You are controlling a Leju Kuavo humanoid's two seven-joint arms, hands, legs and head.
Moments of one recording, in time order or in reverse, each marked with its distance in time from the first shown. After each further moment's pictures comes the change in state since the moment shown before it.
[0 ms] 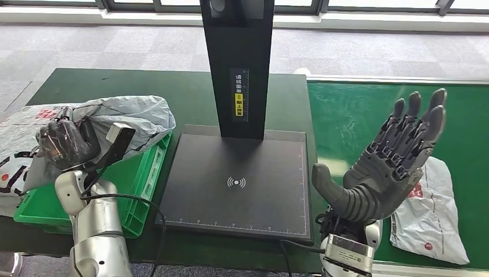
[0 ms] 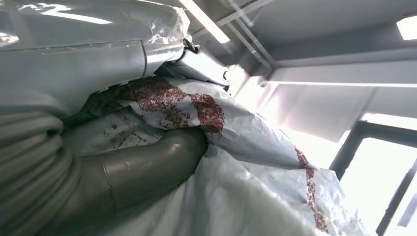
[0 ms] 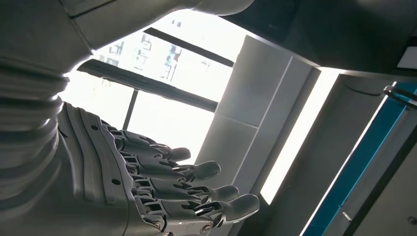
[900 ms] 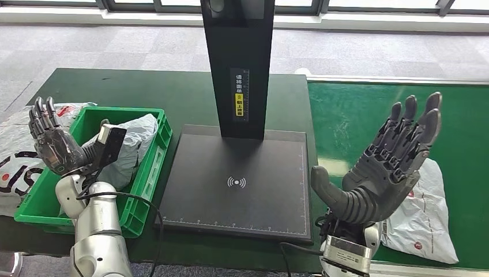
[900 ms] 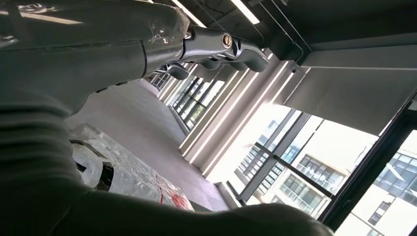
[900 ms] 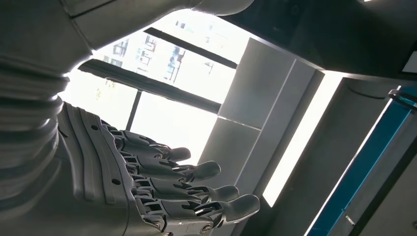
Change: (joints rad) left arm -0.018 0.006 0.065 0.074 0.052 0.000 0.013; right arm 0.017 -0.003 -0.001 0.000 0.005 0.000 0.001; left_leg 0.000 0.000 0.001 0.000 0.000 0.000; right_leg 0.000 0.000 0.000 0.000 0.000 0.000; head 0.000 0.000
